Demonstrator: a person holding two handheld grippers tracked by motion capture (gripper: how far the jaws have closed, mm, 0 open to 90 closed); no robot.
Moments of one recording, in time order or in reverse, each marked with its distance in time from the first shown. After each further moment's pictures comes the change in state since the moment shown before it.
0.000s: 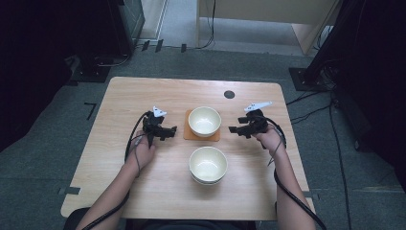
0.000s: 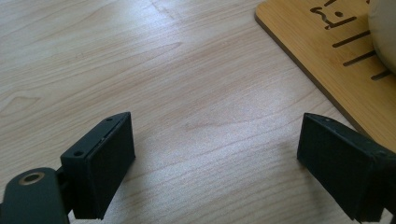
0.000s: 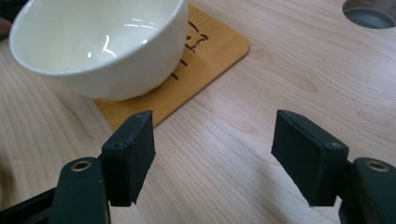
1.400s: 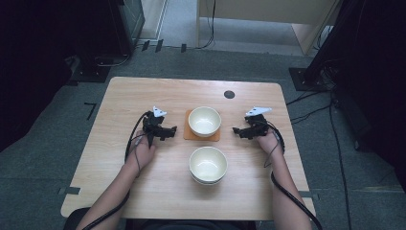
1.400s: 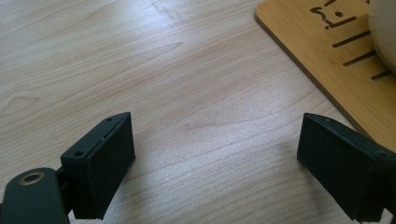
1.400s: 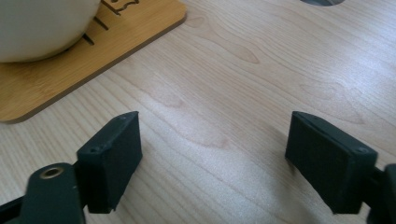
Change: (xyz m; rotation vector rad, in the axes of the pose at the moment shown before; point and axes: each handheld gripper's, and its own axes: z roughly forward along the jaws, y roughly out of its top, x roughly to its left) left arm 0.000 0.000 0.000 0.001 0.000 0.001; right arm -0.025 -0.028 0.023 -0.030 -0.162 -0.063
